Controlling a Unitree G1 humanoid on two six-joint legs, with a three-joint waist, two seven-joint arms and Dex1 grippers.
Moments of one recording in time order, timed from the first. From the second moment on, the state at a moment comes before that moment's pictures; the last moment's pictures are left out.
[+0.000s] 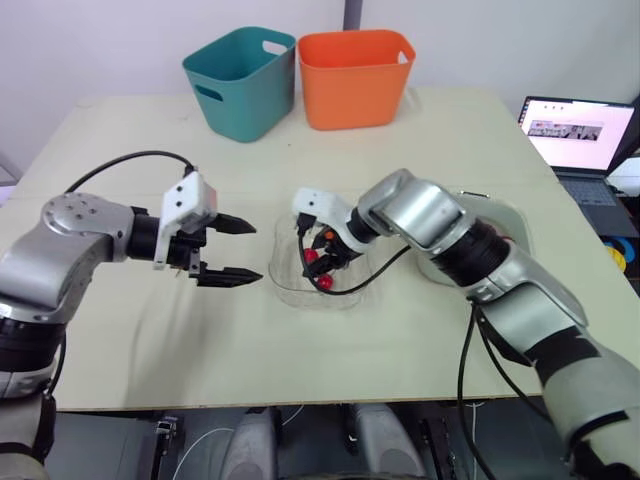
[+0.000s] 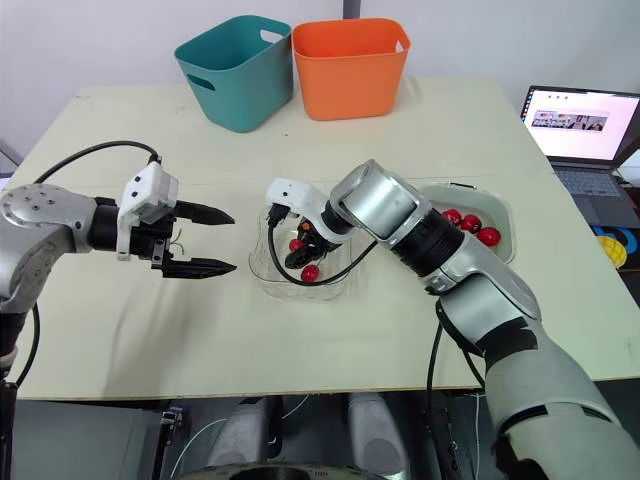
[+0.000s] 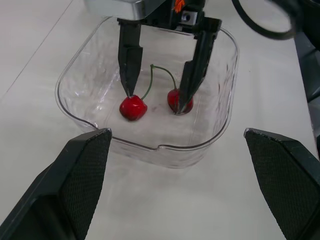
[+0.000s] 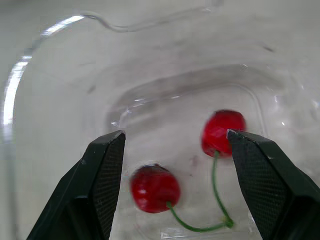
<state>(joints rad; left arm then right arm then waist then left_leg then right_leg) -0.56 0.95 -0.05 -0.21 -0.51 0.64 -1.26 -1.19 -0.46 0.71 0.14 0.23 1.10 1.08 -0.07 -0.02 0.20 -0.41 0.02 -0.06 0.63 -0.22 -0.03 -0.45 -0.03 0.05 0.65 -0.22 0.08</state>
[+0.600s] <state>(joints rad) -0.57 0.93 -0.06 -0.18 -0.48 0.62 -1.26 -1.25 -0.52 0.78 0.26 0.11 1.04 1.30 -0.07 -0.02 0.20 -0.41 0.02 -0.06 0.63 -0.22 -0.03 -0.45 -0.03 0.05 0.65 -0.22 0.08</state>
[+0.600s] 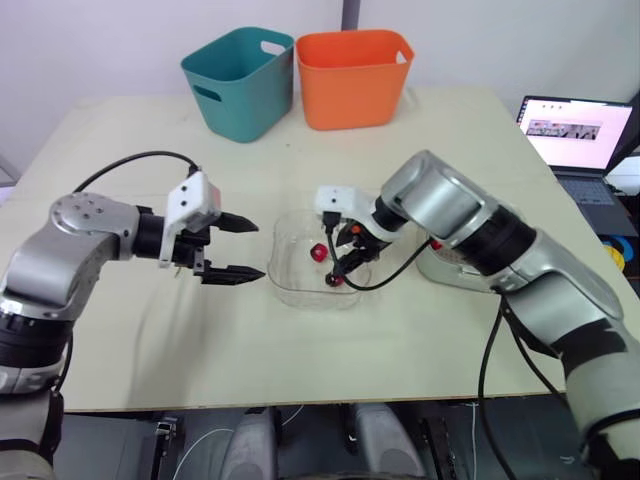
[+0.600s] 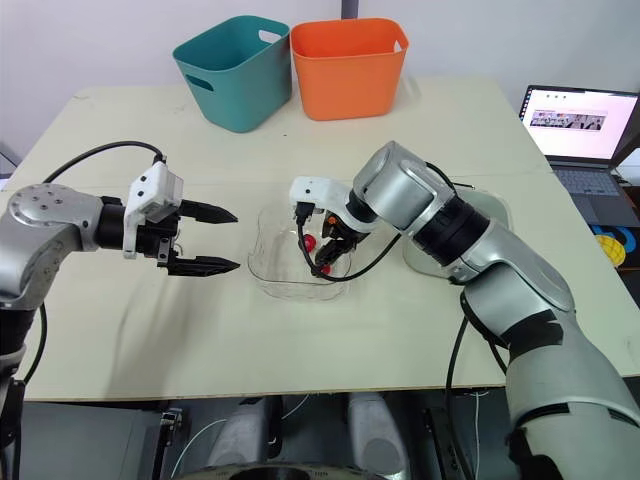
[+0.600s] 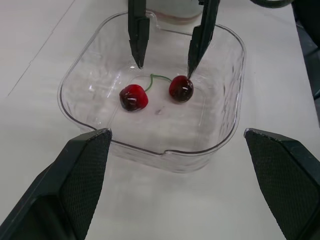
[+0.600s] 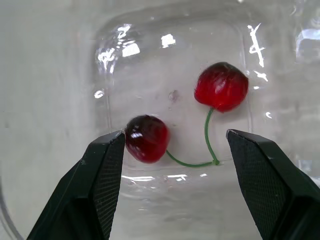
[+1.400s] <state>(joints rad) -0.56 0.92 -0.06 -0.18 -0.47 0.61 -1.23 -1.22 -0.48 0.87 0.30 -0.03 0.88 1.40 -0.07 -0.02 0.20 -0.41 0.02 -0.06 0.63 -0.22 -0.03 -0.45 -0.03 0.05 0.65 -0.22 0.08</state>
